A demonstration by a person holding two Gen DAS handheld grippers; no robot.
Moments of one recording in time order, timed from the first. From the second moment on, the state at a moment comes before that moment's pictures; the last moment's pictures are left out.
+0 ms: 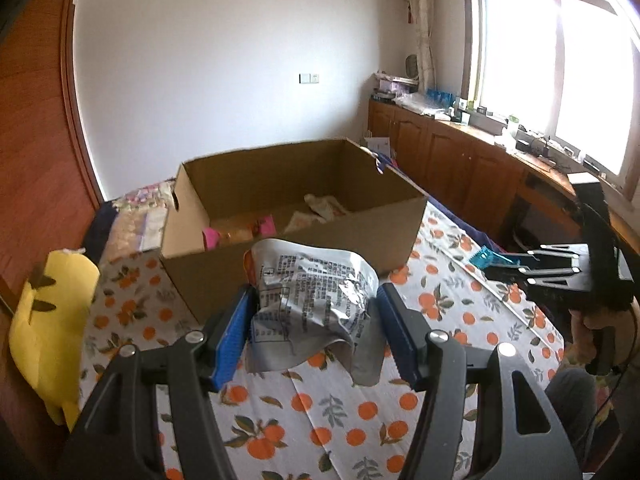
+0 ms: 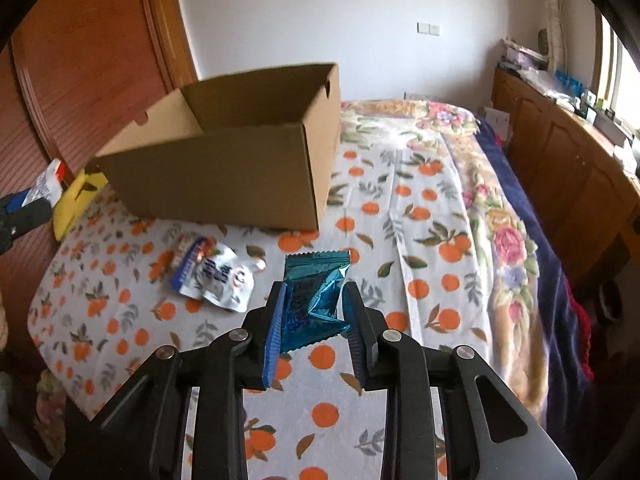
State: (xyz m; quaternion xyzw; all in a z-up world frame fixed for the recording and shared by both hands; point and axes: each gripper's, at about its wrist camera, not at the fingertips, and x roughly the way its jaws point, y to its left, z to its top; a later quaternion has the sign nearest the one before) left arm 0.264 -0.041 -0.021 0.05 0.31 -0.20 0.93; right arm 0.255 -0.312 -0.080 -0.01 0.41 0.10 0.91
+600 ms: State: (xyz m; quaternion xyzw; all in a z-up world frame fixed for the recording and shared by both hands) left arm 0.289 -0.029 -0.008 0.05 0.30 -0.21 0.93; right arm 0.247 -0.274 -0.049 -0.03 0.39 0.13 0.91
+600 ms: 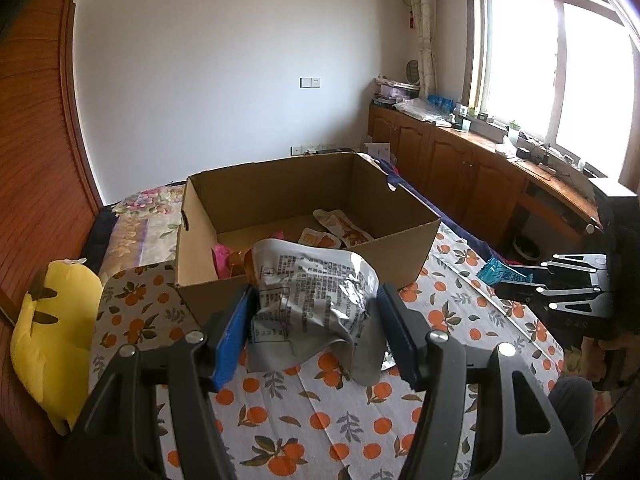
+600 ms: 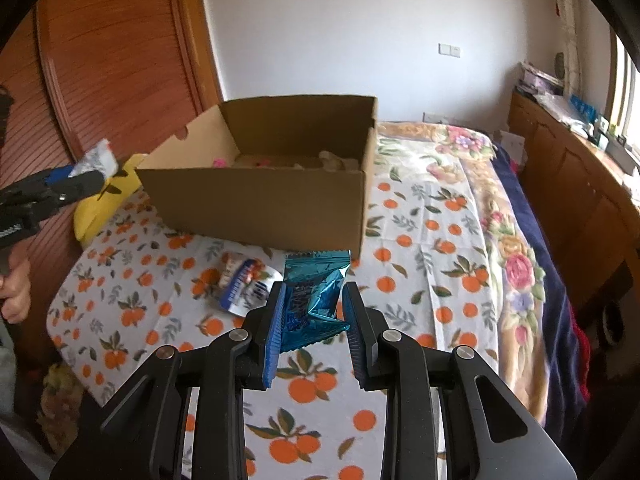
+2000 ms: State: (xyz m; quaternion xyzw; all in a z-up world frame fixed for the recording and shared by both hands) left arm 0.416 -0.034 -0.046 0.02 0.32 -0.21 0.93; right arm 0.387 -0.230 -0.055 -0.01 0.34 0.15 0.93
